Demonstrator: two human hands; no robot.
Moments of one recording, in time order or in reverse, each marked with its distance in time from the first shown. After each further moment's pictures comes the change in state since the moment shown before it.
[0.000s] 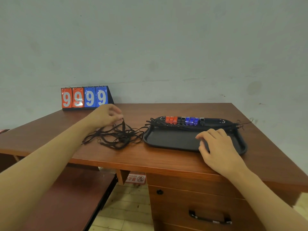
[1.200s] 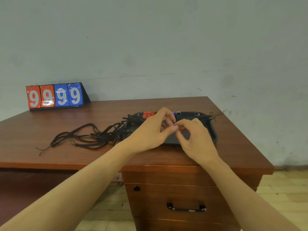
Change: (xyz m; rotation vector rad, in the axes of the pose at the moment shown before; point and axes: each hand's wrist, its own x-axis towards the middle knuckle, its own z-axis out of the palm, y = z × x) left_hand -0.051 0.154 0.161 -0.191 -0.137 0.618; right_hand -0.005 0.000 -0.017 0.307 0.194 -0.033
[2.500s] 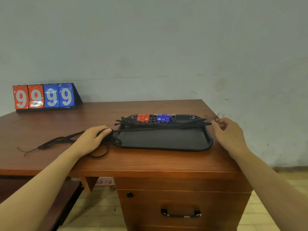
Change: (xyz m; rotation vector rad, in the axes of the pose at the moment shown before) left_hand -0.059 -0.169 -0.087 0.258 0.091 -0.316; right_hand 0.016 0.101 -0.048 0.044 0.199 0.618
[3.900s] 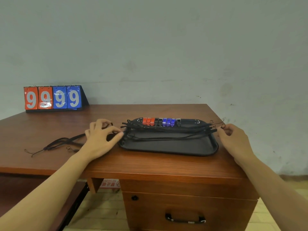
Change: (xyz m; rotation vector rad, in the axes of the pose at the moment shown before) left_hand -0.008 0.011 0.008 0.221 0.144 -0.063; right_hand 0.001 0.002 0.004 0.062 -0.036 0.065
